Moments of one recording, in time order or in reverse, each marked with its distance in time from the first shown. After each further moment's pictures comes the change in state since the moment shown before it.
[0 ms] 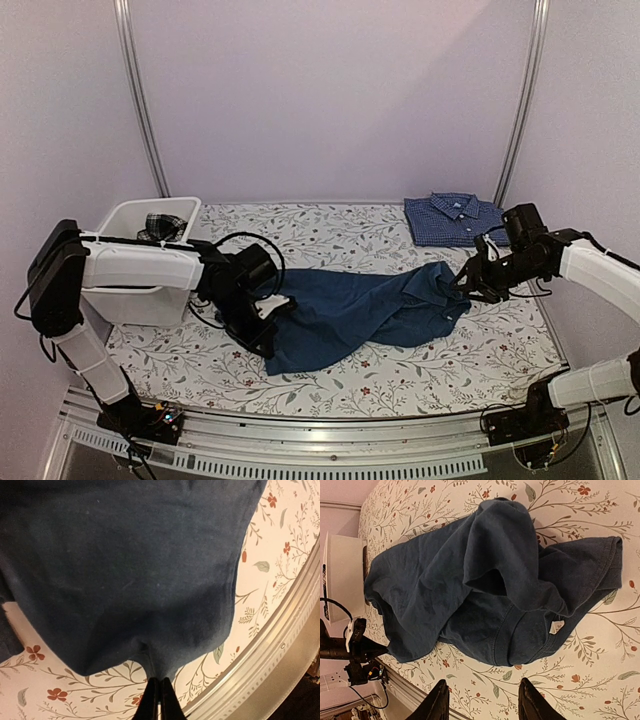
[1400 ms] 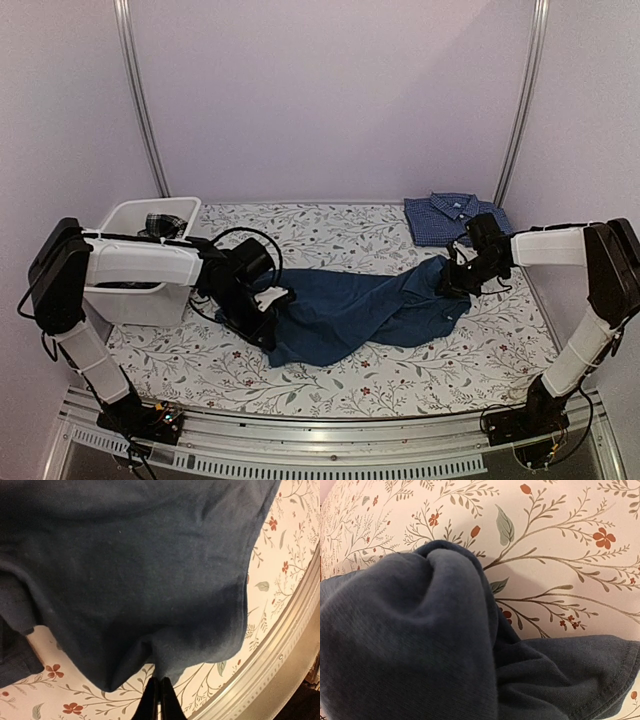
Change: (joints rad) left arm 0.048 0.022 0.013 0.040 0.014 0.013; right arm 0.034 0.452 0.042 0.328 0.119 -0.092
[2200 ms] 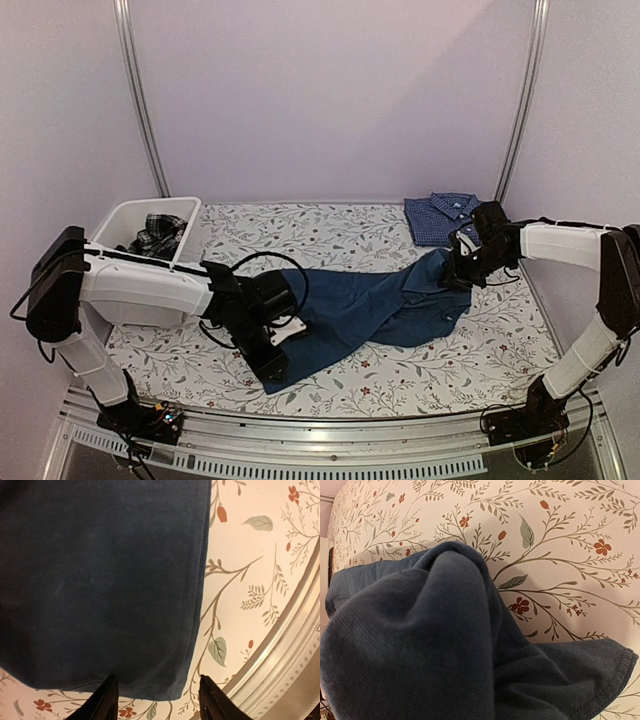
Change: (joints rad) left arm -0.243 -0.030 -0.051 0.012 -0.177 0.050; right arm -0.001 -0.079 0.064 -0.131 -0.023 -0.037
